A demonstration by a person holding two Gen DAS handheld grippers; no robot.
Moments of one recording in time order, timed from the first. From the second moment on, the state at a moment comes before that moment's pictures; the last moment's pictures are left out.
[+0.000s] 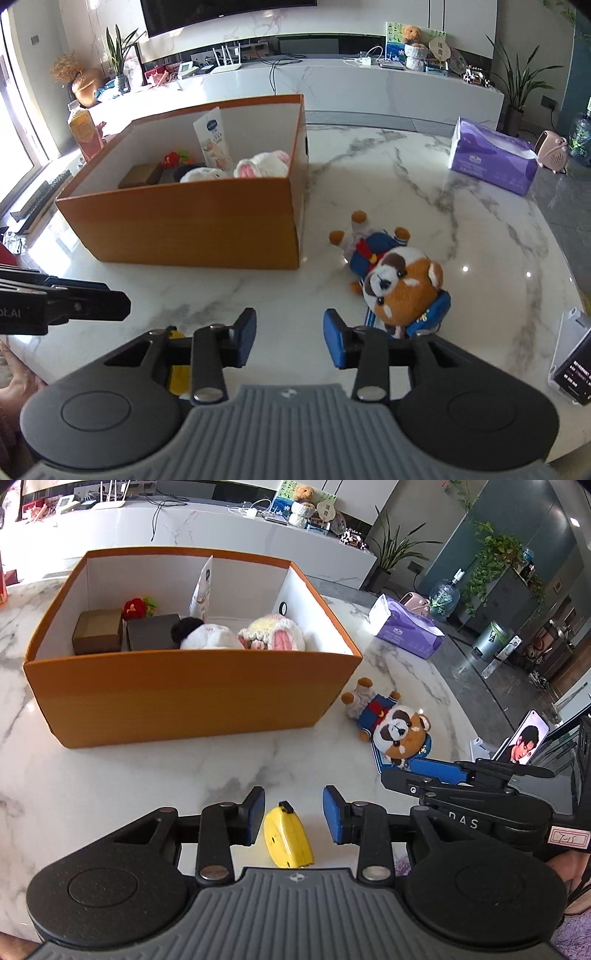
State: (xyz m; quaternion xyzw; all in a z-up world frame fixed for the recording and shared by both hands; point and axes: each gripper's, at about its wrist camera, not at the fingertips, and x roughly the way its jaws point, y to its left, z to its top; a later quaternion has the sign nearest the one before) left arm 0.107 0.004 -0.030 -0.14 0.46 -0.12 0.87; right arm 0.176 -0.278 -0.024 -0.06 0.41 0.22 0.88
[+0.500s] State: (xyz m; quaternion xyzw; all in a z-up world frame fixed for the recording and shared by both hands) left arm 0.098 -0.024 -0.064 -0.10 0.49 -0.09 0.86; right arm 0.188 -0.298 -0.058 -0.01 0.46 0.22 0.86
